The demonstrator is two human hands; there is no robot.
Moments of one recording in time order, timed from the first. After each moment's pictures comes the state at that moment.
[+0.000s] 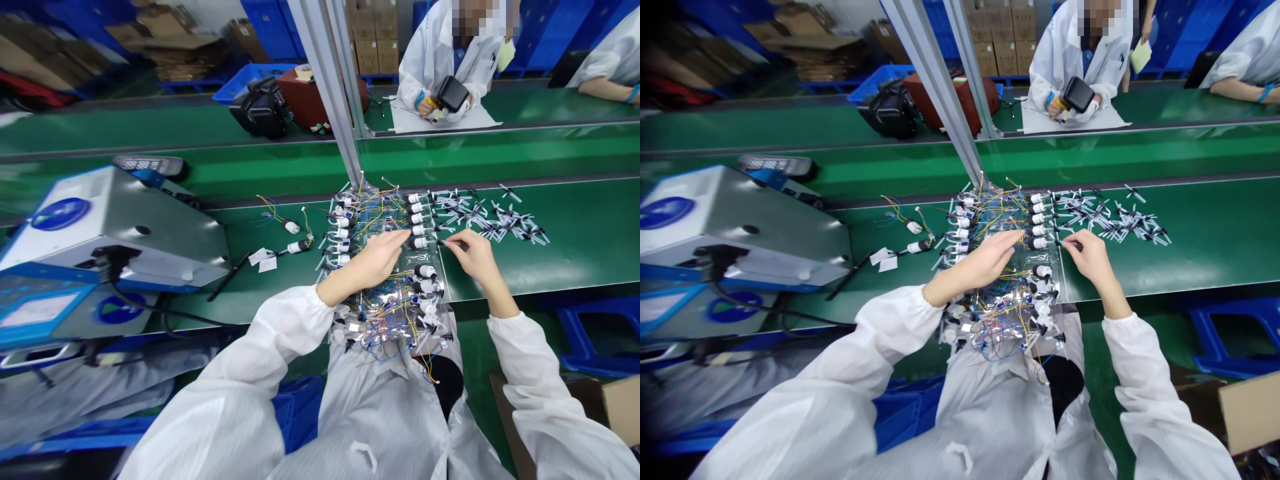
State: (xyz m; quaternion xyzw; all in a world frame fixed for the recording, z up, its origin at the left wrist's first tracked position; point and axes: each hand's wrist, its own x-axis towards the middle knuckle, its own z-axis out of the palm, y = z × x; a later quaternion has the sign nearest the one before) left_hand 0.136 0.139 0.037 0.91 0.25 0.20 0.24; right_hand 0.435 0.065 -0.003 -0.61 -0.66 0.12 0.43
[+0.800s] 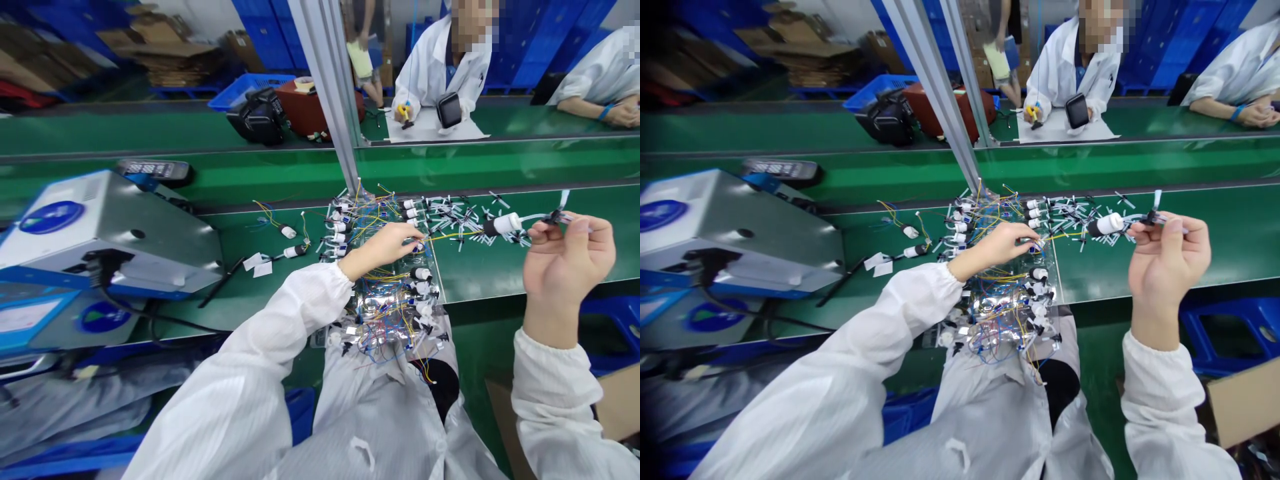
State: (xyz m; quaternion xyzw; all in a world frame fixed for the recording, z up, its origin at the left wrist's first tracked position) left_hand 0.187 0.173 0.055 0.92 0.16 0.24 0.27; right_hand 0.446 0.016 0.124 -0.38 -0.35 0.09 0.85
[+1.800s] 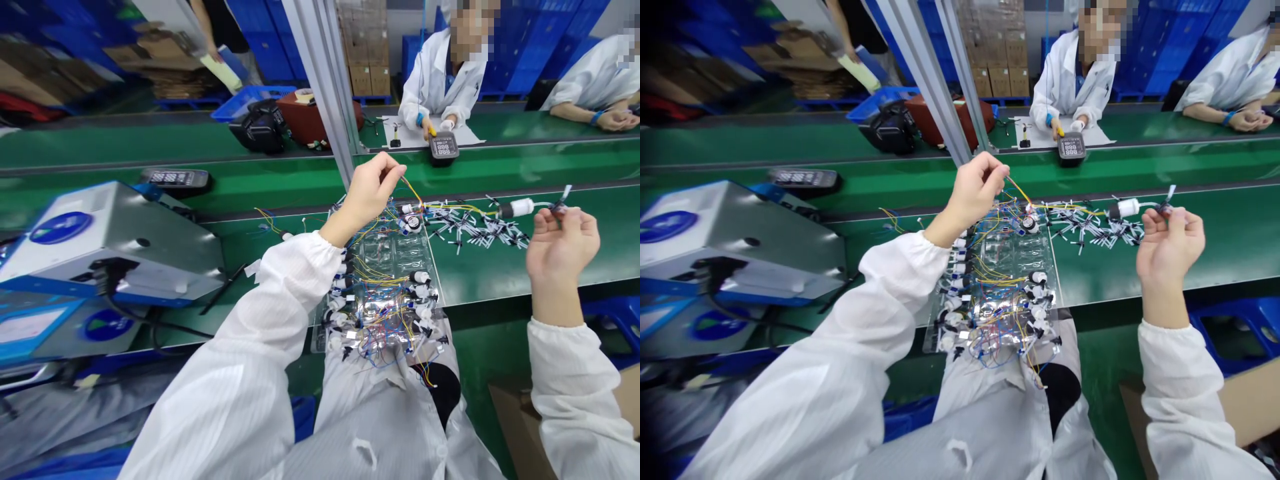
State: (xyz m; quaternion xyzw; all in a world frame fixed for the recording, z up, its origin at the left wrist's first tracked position) left_hand 0.188 0.225 0.146 0.81 0.23 0.49 0.22; right_hand 0.510 0.042 0.103 -0.41 -0.23 0.10 0.87
